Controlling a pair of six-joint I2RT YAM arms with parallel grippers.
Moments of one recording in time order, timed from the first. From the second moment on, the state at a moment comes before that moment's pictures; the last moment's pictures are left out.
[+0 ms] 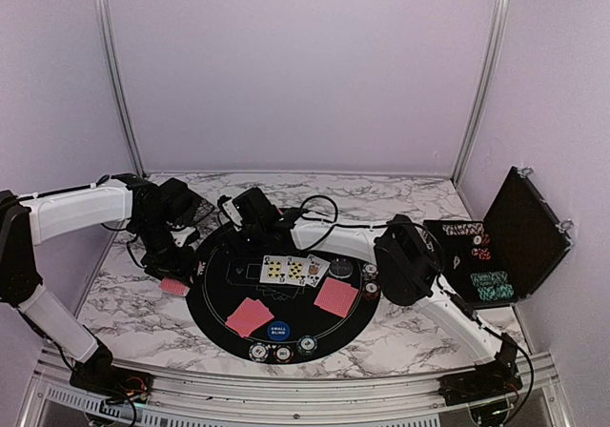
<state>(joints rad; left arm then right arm) -0.50 1.54 1.11 -1.10 0.12 -0.25 0.96 2.69 2.36 -0.32 0.07 0.10</state>
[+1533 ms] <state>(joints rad) -0.50 1.52 1.11 -1.10 0.12 -0.25 0.96 2.76 2.38 -0.24 0.08 0.07</state>
